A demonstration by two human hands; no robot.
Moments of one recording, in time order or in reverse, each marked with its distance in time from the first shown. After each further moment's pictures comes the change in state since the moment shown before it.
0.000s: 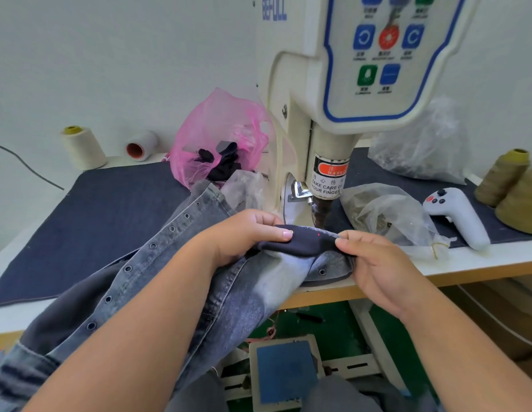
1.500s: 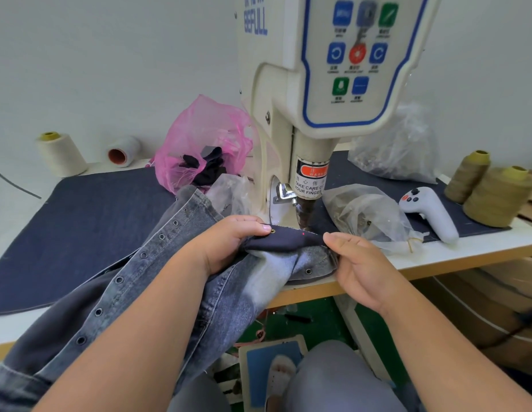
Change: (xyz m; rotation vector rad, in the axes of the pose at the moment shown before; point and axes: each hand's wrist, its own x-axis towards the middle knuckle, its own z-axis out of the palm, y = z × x) left_hand 0.008 -0.019 0.002 -0.347 0.006 0.042; right_hand 0.002 0.010 -0.001 0.177 0.016 0.016
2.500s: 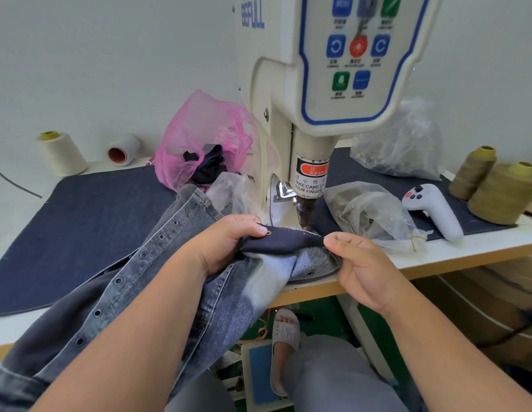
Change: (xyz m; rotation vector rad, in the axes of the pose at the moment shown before) left_hand 0.000 -0.001 0.001 0.009 0.049 0.040; right_hand -0.003 0.001 -0.002 0.002 -0.030 -0.037
